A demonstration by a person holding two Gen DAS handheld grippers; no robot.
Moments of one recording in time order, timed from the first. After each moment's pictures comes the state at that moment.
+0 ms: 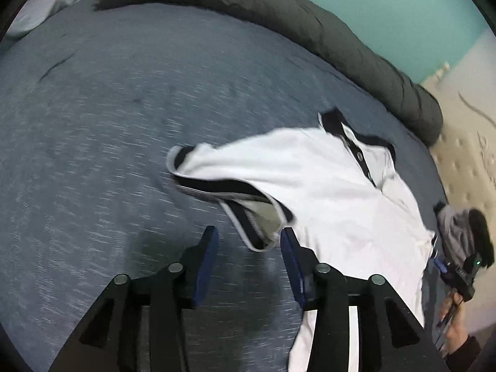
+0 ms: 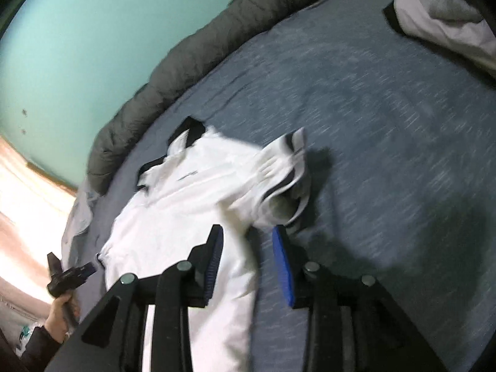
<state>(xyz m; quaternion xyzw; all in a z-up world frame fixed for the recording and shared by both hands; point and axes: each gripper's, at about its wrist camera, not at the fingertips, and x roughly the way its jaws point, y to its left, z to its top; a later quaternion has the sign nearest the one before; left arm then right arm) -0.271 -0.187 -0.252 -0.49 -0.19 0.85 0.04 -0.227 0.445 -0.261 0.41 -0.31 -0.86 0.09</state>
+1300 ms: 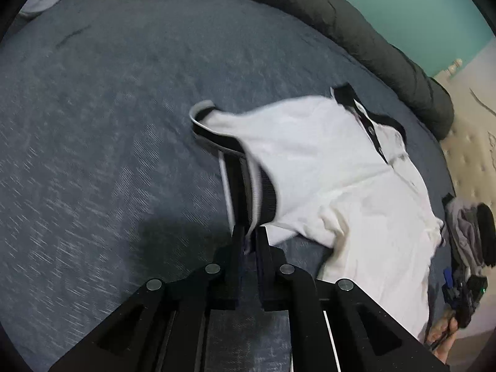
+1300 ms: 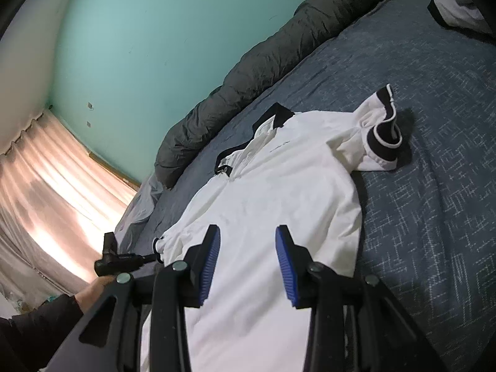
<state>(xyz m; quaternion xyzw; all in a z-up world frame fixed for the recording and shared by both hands) -0.246 -0.194 -0.262 -0.51 -0.21 0.83 0.00 -0.172 0.388 -0.261 0.32 -0.34 -0.86 0.21</state>
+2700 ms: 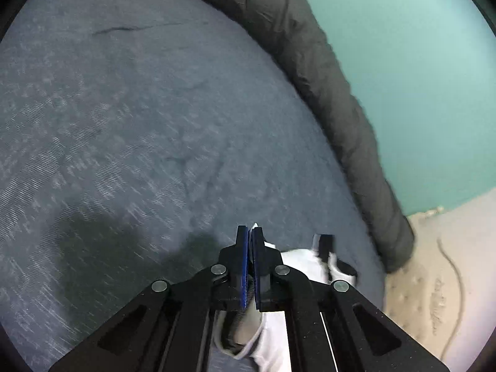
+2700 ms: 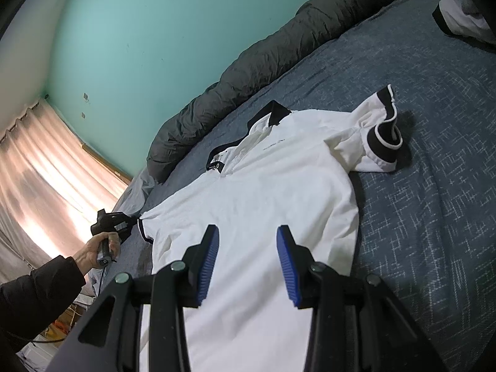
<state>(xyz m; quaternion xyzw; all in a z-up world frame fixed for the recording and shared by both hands) -0.307 -0.295 -0.255 -0.38 -0.43 0.81 -0.05 -0.176 0.382 -0.266 0.32 -0.32 -0.87 0.20</state>
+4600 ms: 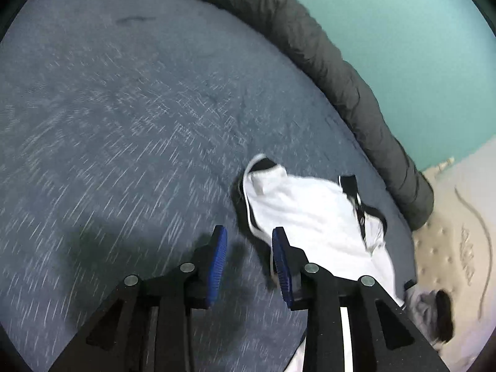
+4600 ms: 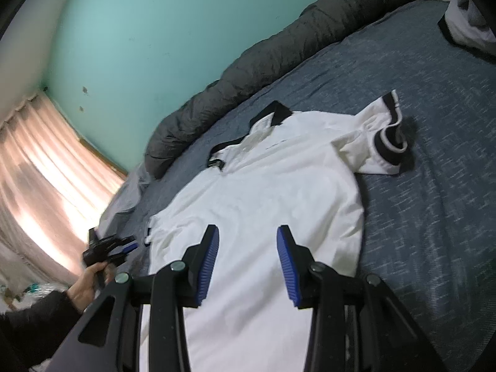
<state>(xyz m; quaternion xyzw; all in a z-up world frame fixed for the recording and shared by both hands) -0.224 -0.250 -0.287 -0.39 -0.35 0.85 -0.03 -0.176 0.376 -0.258 0.33 -0.30 -0.88 0.19</state>
